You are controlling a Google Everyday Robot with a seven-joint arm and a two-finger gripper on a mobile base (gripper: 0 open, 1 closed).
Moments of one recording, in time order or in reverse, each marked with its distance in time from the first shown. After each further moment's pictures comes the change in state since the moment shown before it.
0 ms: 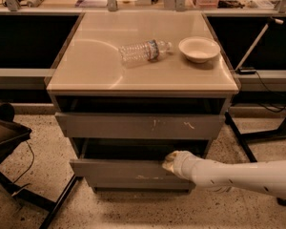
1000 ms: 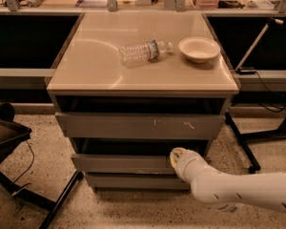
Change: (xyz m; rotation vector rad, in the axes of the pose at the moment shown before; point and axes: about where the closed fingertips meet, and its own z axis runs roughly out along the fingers) arm -0.034 -0.021 -0.085 0.207 0.047 0.052
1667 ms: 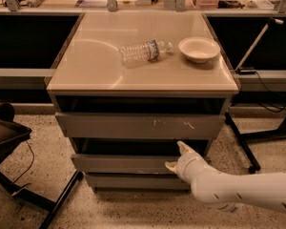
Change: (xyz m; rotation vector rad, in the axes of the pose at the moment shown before) arm 0.000 0.000 0.000 0.000 0.000 0.000
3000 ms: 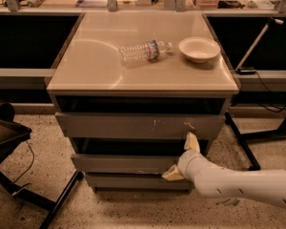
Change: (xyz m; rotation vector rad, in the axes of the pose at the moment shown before) arm 0.009 0.000 0.014 -0.051 -0.007 0.011
